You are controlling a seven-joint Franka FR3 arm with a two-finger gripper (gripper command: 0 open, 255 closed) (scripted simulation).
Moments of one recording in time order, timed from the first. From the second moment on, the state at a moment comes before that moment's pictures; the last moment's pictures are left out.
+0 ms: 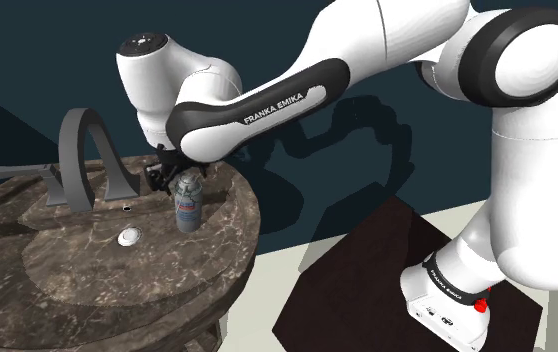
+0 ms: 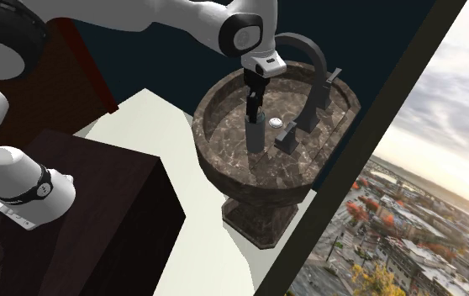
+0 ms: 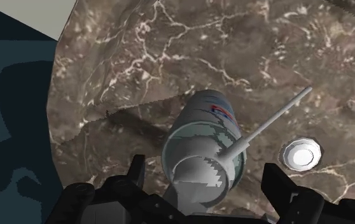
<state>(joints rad) 0.26 0.60 0.50 -1.58 -0.48 2.05 0.92</state>
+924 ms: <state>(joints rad) 0.26 0.60 0.50 -1.58 -0.48 2.06 0.92</state>
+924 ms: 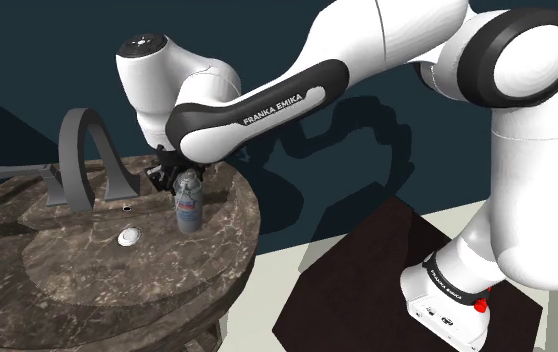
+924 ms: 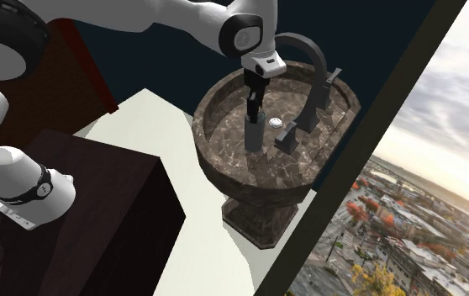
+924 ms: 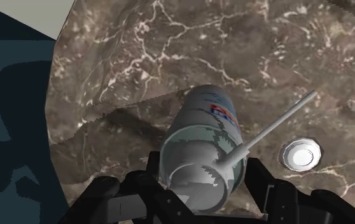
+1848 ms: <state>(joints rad) 0.25 0.53 0.52 -1.50 -0.43 1.92 0.87</state>
